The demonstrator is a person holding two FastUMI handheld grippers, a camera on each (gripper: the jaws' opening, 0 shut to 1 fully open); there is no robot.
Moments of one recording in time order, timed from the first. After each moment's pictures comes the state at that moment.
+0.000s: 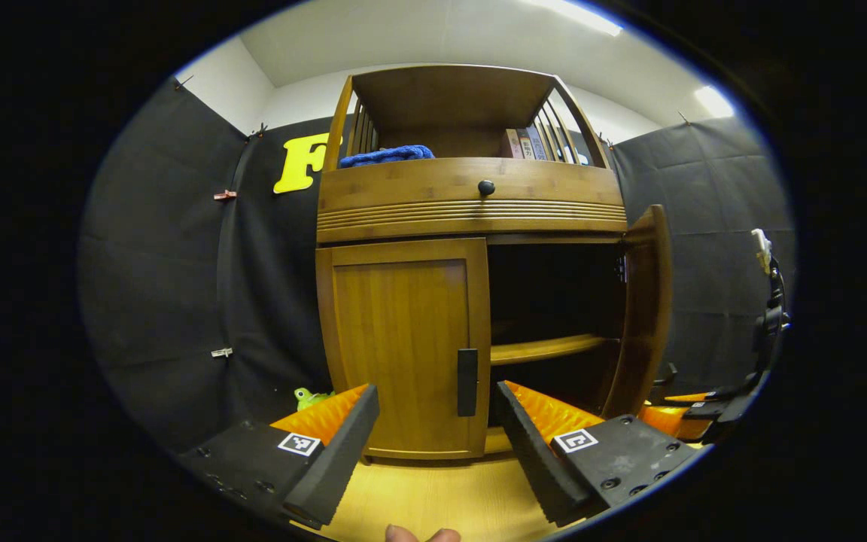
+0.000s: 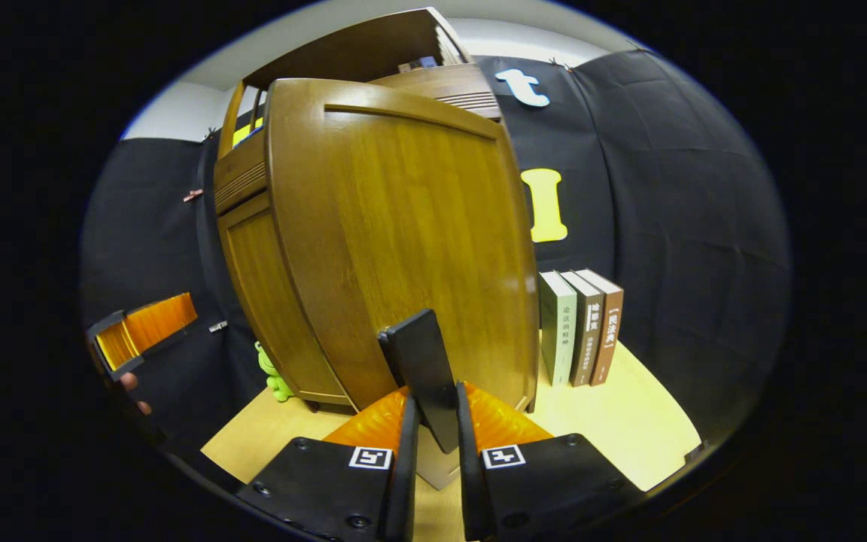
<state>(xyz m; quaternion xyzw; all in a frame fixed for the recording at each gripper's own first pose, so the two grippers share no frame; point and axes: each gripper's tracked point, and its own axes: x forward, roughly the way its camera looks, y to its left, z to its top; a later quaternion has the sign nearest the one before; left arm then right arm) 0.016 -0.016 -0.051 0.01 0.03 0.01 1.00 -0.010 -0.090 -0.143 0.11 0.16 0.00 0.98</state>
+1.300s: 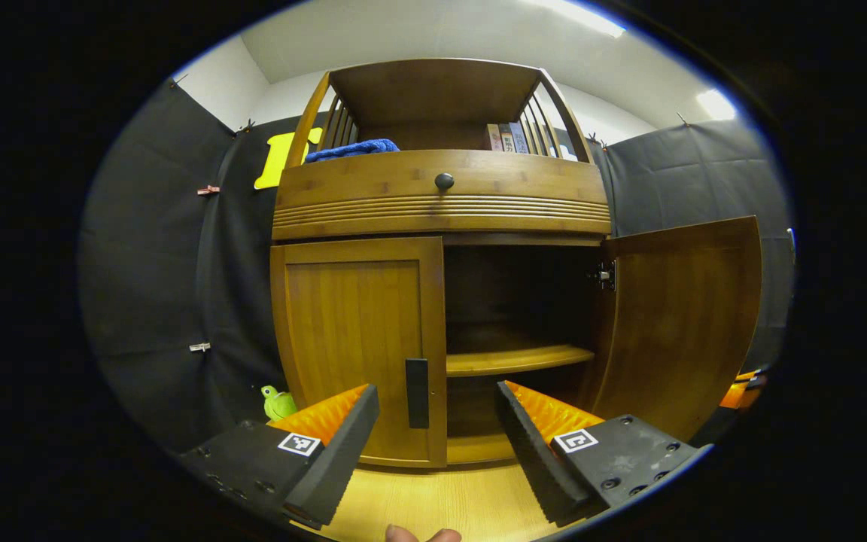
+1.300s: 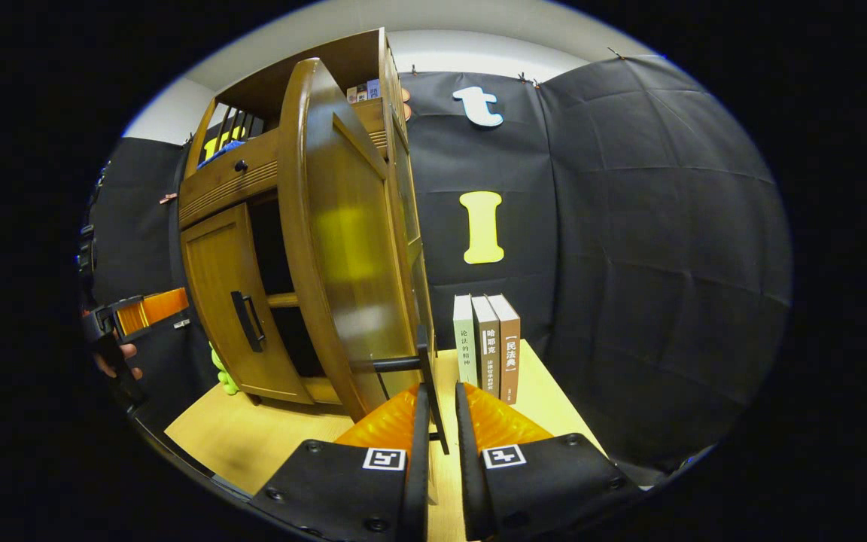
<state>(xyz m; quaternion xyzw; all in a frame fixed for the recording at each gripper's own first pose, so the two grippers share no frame) 0.057 -0.077 -0.063 0.00 0.03 -0.01 1.00 -0.029 -0.242 -0.118 0.05 0.13 -0.06 0.99</state>
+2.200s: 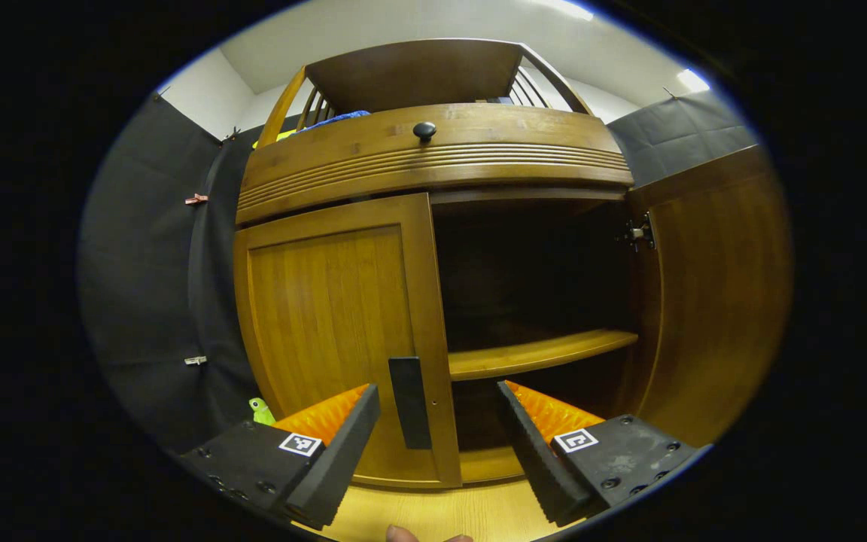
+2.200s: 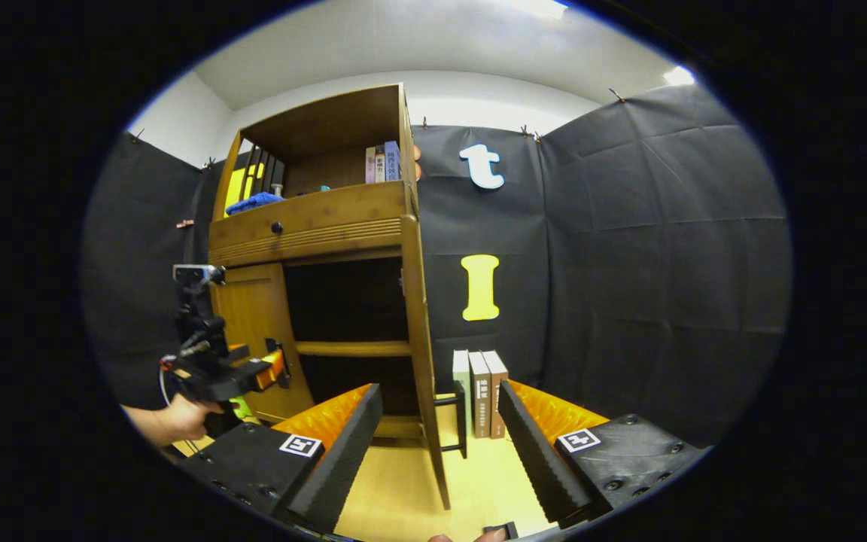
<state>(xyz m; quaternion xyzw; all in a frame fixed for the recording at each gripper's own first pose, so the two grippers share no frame) 0.151 -0.073 -0.115 0.04 0.01 0.02 1.00 -0.096 -0.210 -0.014 0.04 0.03 -0.04 1.00</state>
